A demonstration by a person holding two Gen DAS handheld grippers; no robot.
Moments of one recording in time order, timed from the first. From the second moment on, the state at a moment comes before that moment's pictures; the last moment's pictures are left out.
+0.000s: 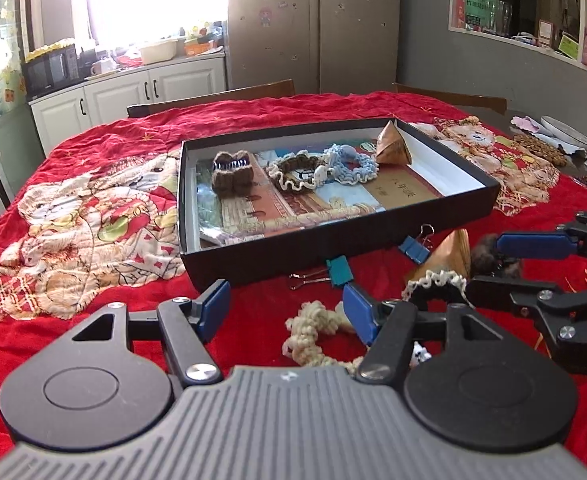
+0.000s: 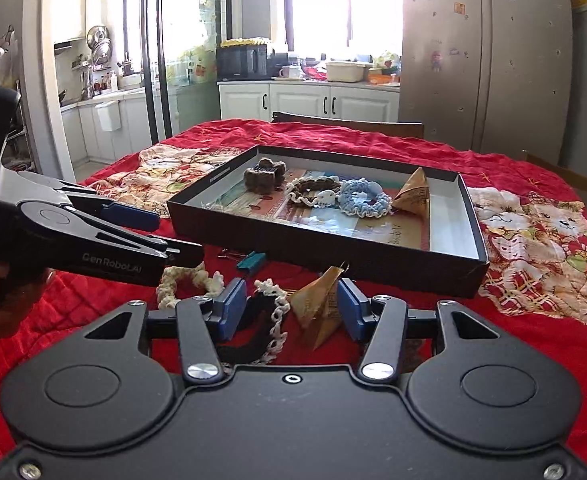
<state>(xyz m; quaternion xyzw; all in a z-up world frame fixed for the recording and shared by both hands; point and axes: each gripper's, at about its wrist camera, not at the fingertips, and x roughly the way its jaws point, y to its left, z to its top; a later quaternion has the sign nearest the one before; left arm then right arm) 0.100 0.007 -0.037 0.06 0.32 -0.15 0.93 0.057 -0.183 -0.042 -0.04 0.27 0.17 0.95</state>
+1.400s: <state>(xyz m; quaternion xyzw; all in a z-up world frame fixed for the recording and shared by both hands) 0.100 0.004 -0.067 0.05 0.33 -0.19 0.92 0.071 -0.175 -0.079 -0.01 0.30 0.18 0.94</state>
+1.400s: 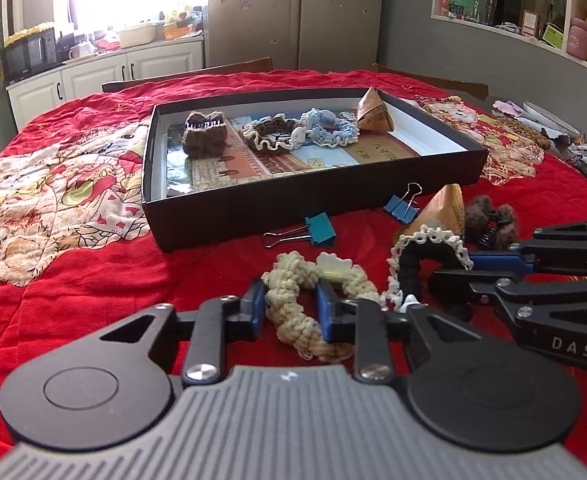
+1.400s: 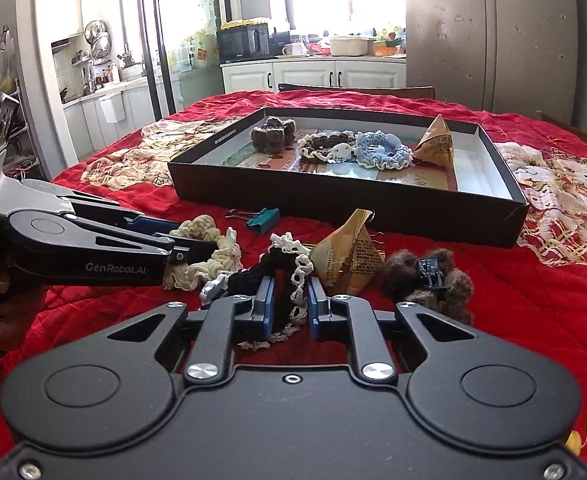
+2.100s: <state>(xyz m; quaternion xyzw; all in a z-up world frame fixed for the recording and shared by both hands) 0.091 0.011 -0.051 0.03 0.32 -0.20 0.93 0.058 -0.171 -0.068 -0.04 0.27 0.19 0.94</state>
